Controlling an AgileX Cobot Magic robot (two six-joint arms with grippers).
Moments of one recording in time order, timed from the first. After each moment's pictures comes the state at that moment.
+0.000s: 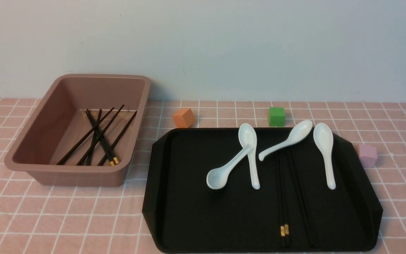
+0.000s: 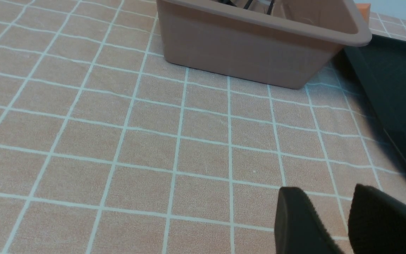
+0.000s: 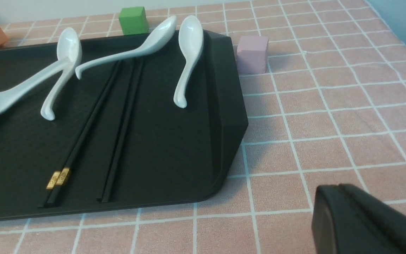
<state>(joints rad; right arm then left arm) 0.01 -0.01 0.01 -0.06 0.39 0.21 -0.01 -0.01 0.03 -0.14 0.40 -0.15</state>
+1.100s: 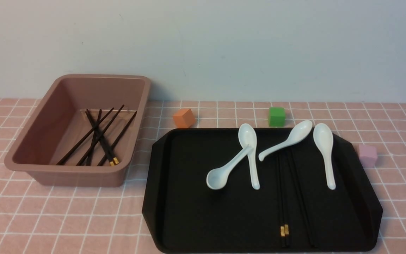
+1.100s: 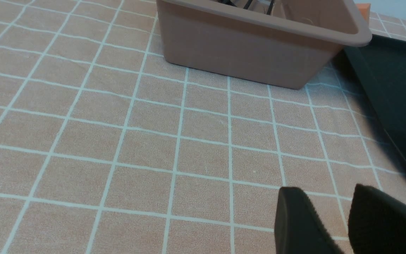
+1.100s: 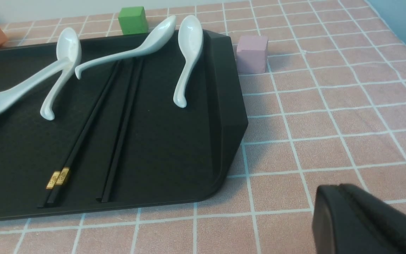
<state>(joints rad) 0.01 -0.01 0.01 -0.06 0.39 0.21 -0.01 -0.01 0.03 -0.14 0.40 -0.15</state>
